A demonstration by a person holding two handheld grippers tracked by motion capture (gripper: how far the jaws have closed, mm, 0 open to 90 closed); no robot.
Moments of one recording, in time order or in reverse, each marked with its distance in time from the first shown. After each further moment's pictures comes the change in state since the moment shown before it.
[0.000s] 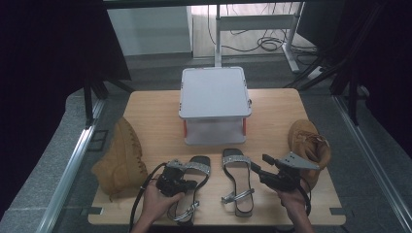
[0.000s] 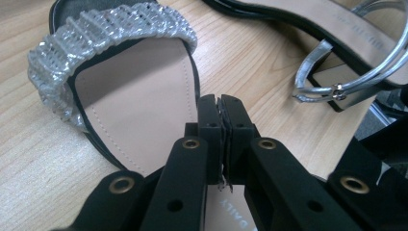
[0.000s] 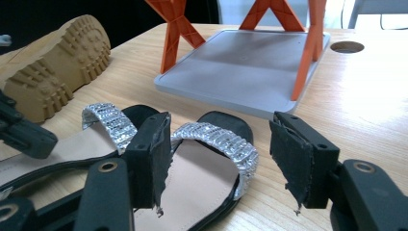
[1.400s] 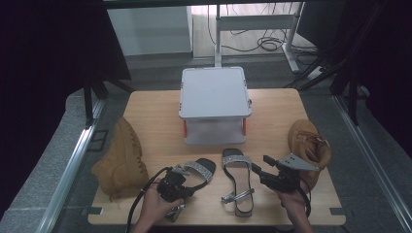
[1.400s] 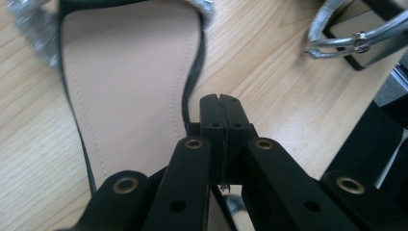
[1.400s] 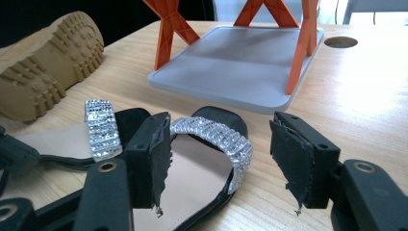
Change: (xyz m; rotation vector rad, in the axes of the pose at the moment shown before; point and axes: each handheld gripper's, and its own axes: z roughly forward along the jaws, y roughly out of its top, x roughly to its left) left arm -0.003 -0.008 0.006 0.130 0.051 0.032; right arm -0.002 -0.006 0.002 0.005 -0.018 -0.003
